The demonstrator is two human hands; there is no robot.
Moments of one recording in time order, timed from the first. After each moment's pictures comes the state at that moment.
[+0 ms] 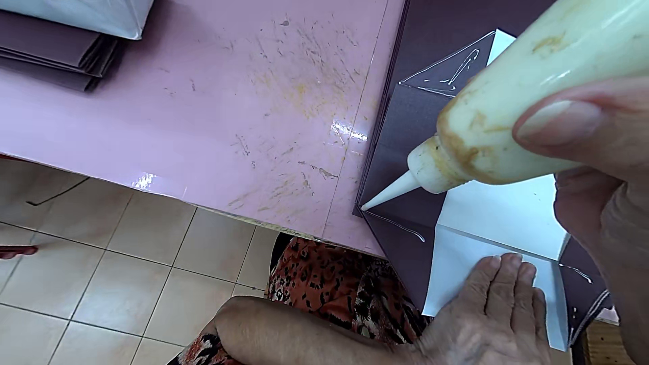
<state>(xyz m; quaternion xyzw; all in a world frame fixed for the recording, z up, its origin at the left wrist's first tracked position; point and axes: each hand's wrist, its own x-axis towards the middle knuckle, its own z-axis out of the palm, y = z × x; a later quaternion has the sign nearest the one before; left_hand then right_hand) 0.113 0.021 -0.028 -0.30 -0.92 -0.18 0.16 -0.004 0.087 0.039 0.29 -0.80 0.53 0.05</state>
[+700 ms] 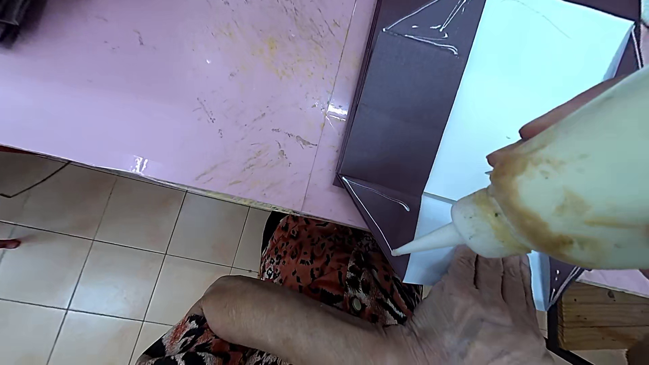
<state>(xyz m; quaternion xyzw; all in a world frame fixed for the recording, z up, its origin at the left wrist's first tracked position) 0.120 0.025 -0.021 -0.30 -0.93 -0.15 0.14 0.042 0.104 0.070 0.23 -0.88 0.41 -0.03</state>
